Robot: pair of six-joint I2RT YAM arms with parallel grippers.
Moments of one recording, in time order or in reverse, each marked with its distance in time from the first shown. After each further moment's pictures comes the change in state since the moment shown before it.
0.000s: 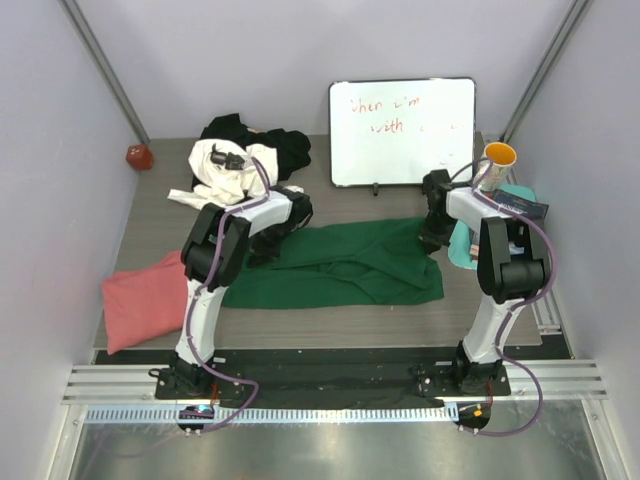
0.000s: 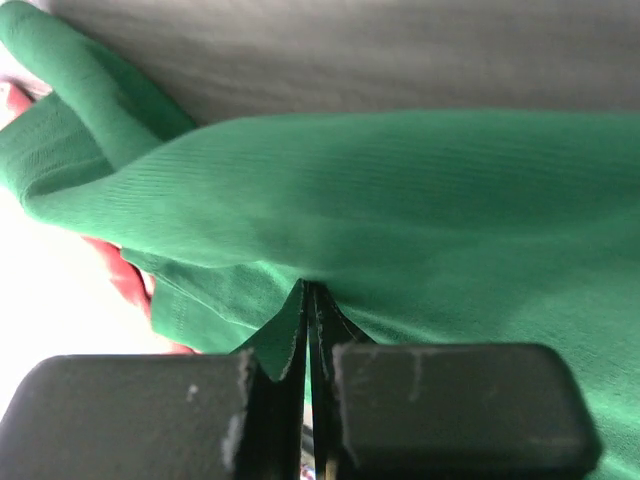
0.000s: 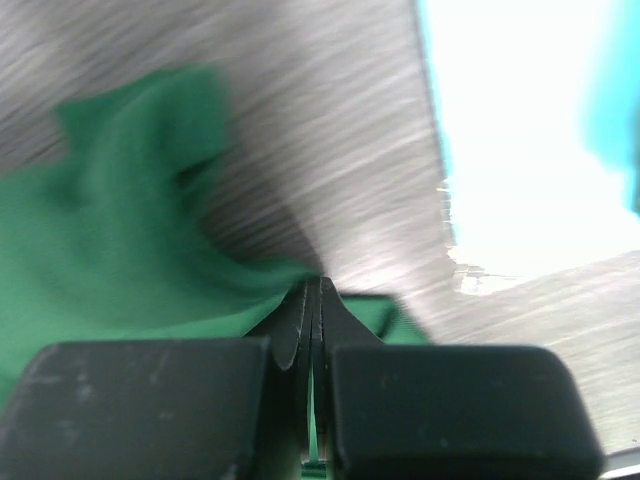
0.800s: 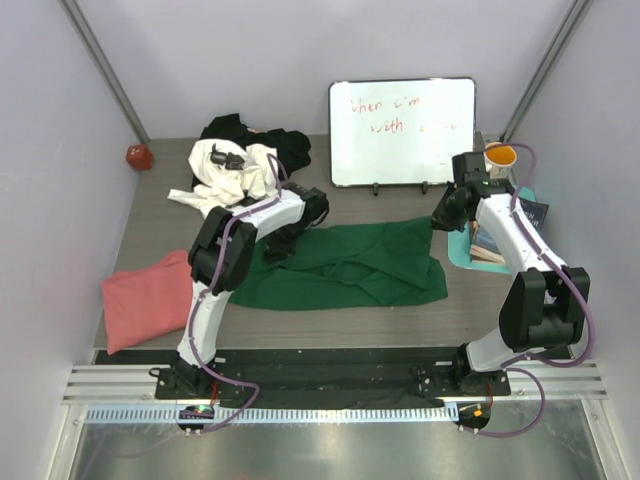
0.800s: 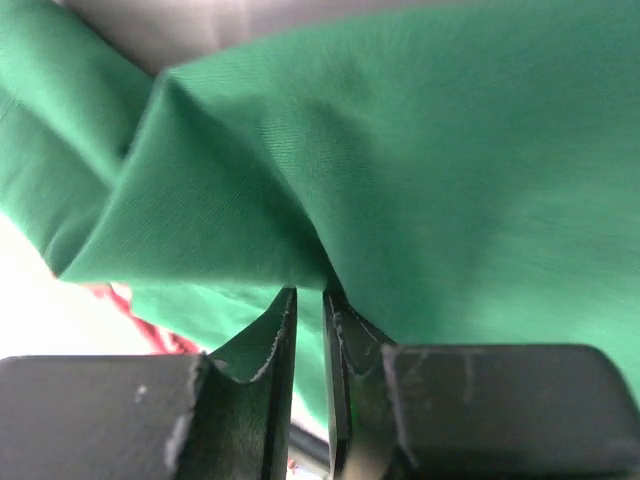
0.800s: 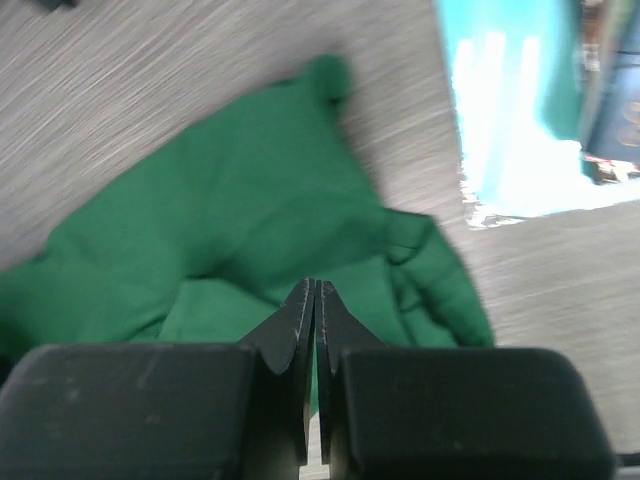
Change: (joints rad) left arm -0.095 -0.004 0.051 -0.023 0.038 0.012; right arm -0.073 -0.362 -0.021 -0.022 -0.143 -0.009
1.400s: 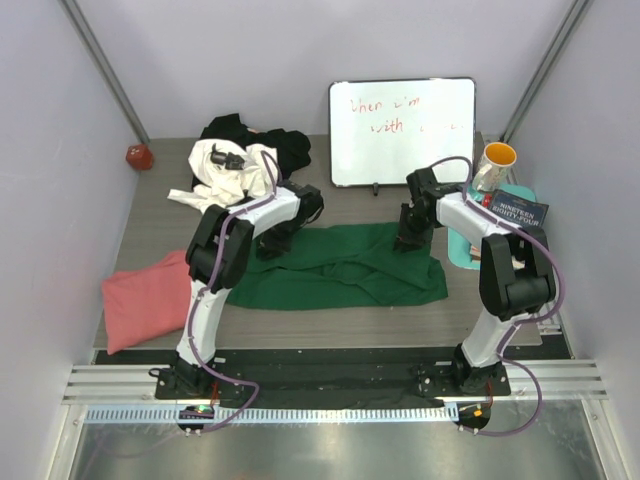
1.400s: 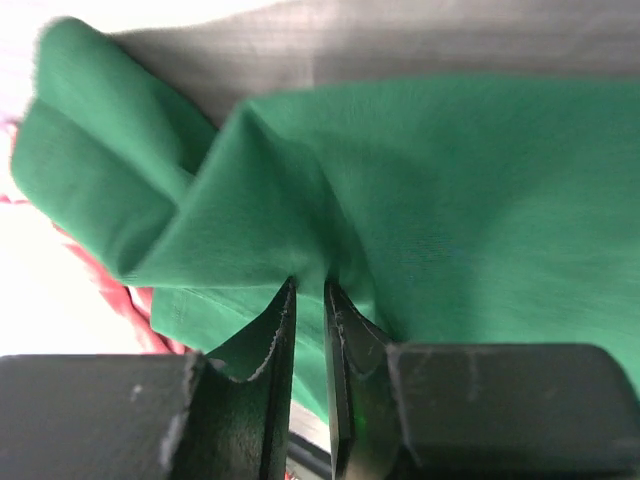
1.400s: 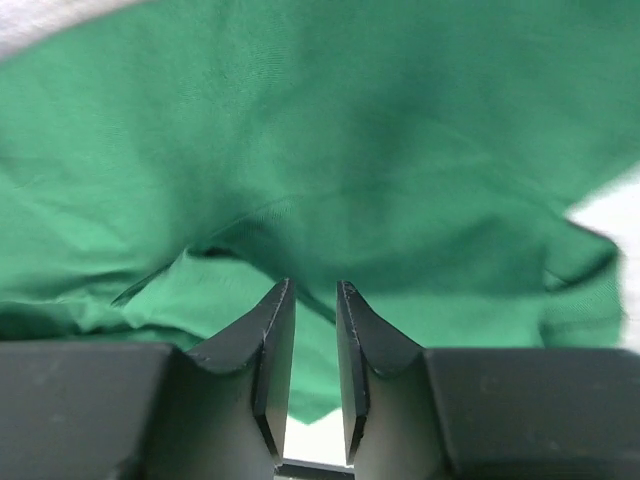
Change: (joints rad) left arm 0.037 0.005 0.051 0.011 -0.028 0.006; right arm 0.187 0.214 -0.029 0.078 -0.119 -0.082
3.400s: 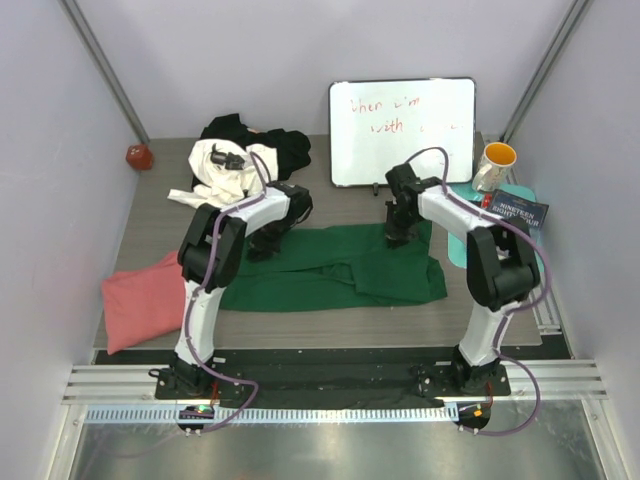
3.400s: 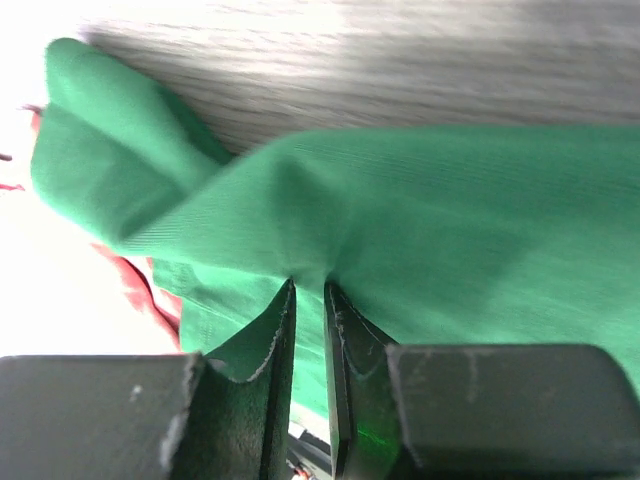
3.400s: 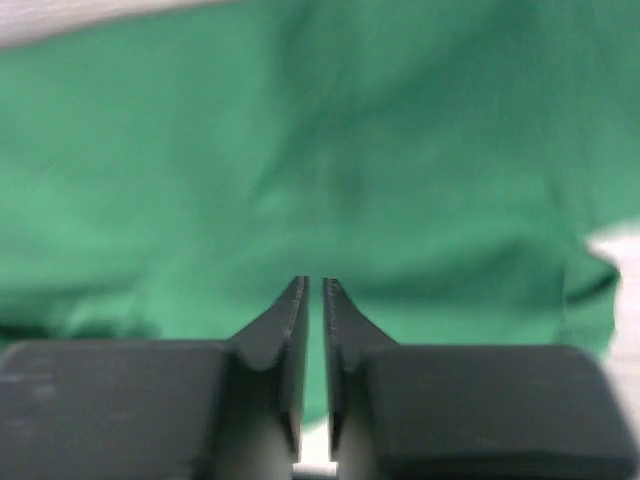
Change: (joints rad) left arm 0.048 -0.025 -0.092 0.021 -0.023 0.024; right arm 0.104 0.045 0.111 -0.068 0.080 -0.056
